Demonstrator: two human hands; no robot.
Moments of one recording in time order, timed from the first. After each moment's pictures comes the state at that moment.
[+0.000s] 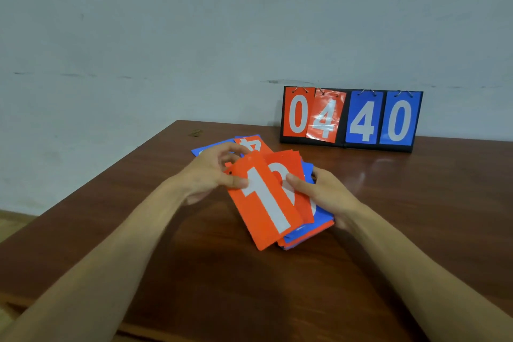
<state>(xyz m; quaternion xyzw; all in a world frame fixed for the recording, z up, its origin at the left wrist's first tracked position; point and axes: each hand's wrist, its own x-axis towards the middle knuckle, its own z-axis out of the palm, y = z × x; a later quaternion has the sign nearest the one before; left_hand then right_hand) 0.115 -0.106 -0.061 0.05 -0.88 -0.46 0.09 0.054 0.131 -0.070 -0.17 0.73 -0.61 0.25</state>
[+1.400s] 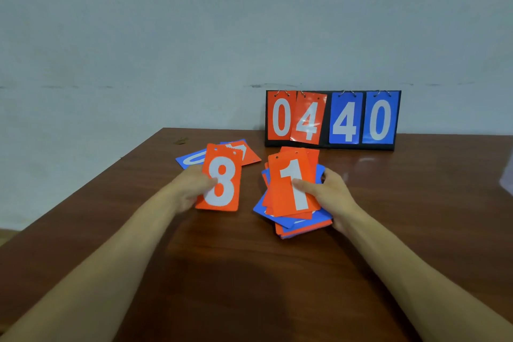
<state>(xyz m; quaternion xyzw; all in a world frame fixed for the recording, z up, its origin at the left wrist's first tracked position) 0.106 -0.085 -0.056 0.27 -0.73 -0.62 0.04 0.032 0.159 -0.081 -0.07 0.71 -0.68 0.16</state>
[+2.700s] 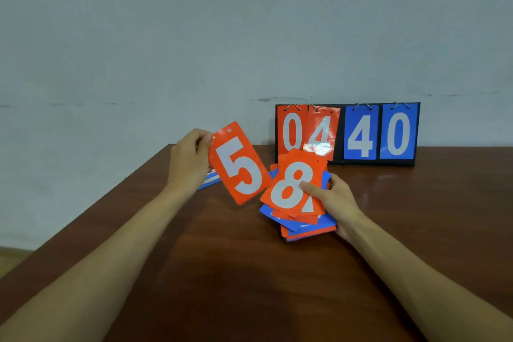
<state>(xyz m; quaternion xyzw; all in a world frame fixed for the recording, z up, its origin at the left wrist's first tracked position) 0.072 -0.113 -0.020 0.12 -0.82 -0.35 0.43 -0.011 0.126 -0.088 -0.05 0.65 -0.74 0.15</state>
